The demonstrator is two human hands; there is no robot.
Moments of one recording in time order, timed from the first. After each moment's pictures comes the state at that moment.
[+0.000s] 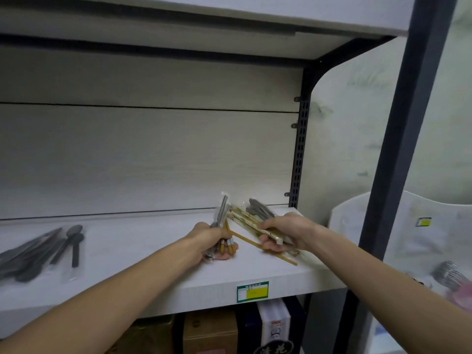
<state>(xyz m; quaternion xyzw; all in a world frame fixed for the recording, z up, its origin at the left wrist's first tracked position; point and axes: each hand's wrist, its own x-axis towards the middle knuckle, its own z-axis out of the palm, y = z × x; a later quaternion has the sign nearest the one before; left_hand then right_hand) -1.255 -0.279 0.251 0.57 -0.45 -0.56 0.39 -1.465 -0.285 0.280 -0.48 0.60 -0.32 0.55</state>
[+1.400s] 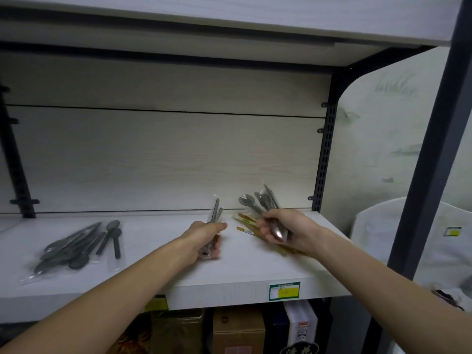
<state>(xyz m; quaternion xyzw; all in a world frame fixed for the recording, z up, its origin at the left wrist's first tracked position) -1.180 -0.272 0.249 0.62 -0.43 -0.49 0.43 -1.397 -0.273 0.289 -0.46 0.52 -0.42 0.58</state>
